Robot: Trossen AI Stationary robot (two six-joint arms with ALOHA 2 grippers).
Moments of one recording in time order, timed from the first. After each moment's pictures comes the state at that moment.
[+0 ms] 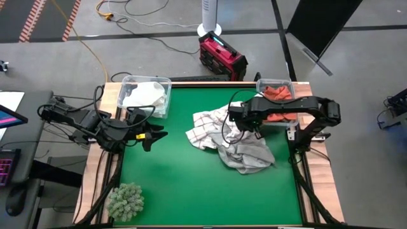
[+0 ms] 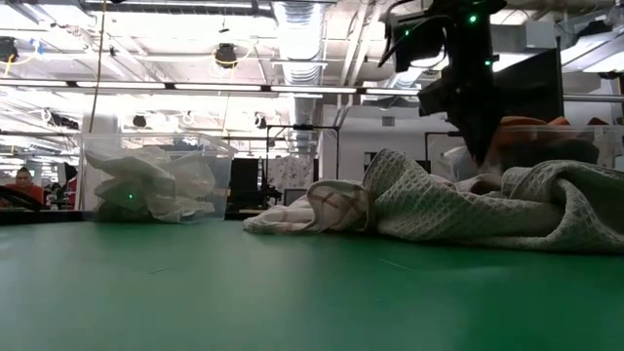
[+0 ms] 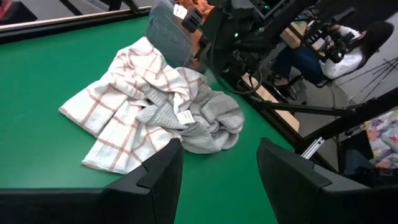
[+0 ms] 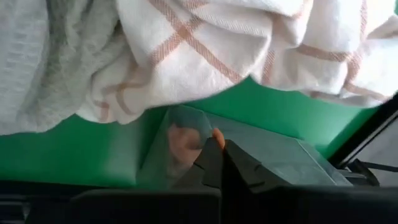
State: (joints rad) left arm -0.40 0.92 1.12 -0.64 -0.61 -0.93; right arm -0.19 1.59 1.21 -1.31 0.32 -0.55
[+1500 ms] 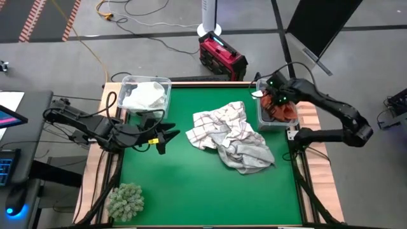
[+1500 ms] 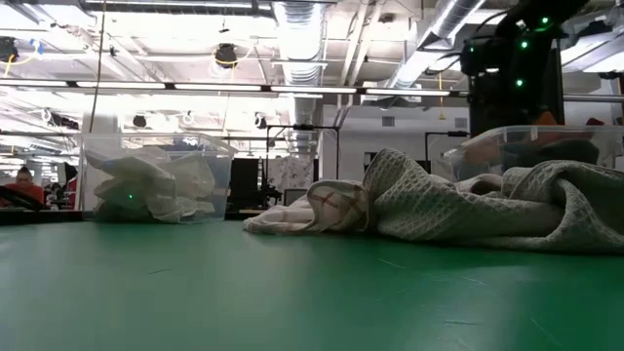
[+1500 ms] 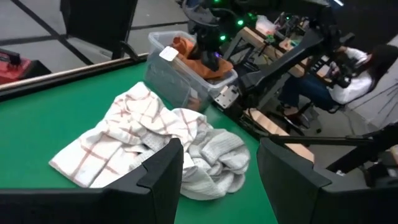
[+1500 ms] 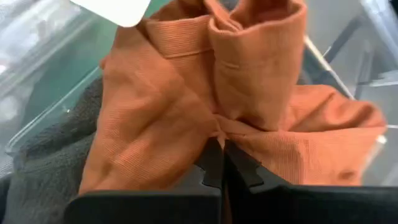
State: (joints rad) left arm -0.40 1.07 1.12 -0.38 -0.75 -0.77; right arm -0.83 1.13 0.91 -1.02 0.27 -0.09
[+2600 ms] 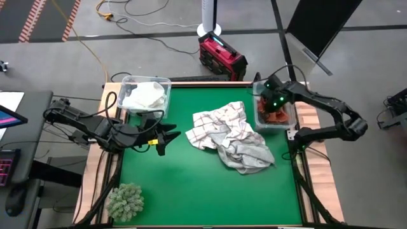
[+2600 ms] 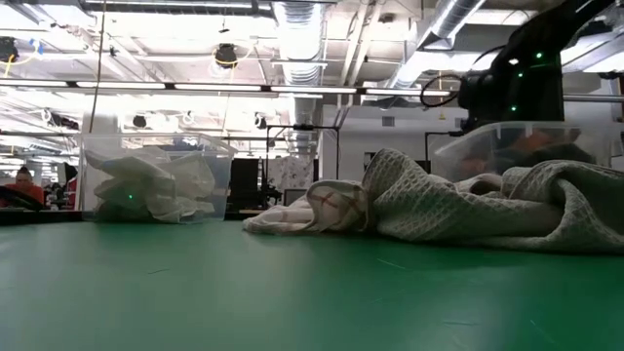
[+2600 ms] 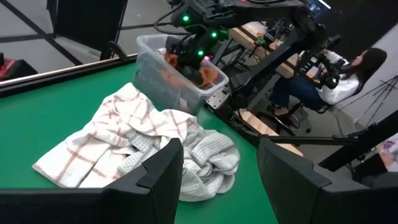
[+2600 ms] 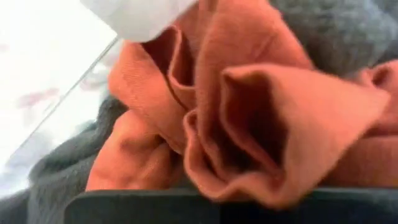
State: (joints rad) left arm -0.41 1.07 1.12 -0.34 -0.74 -0.75; right arm -0.89 1.26 0.75 -0.85 -0.12 -0.07
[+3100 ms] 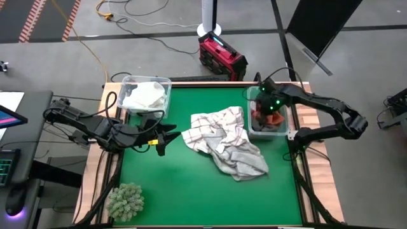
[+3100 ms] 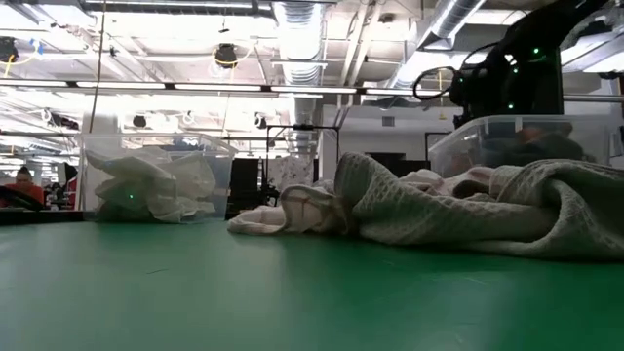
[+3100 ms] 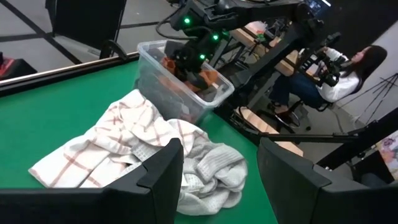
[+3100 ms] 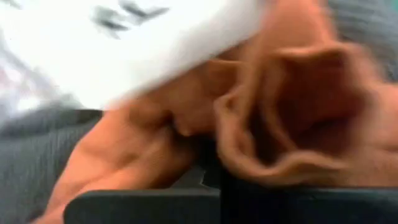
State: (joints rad) left arm -0.41 1.07 1.12 -0.35 -0.73 -0.75; right arm -0.79 1.26 0.75 -0.85 -0.06 -0.17
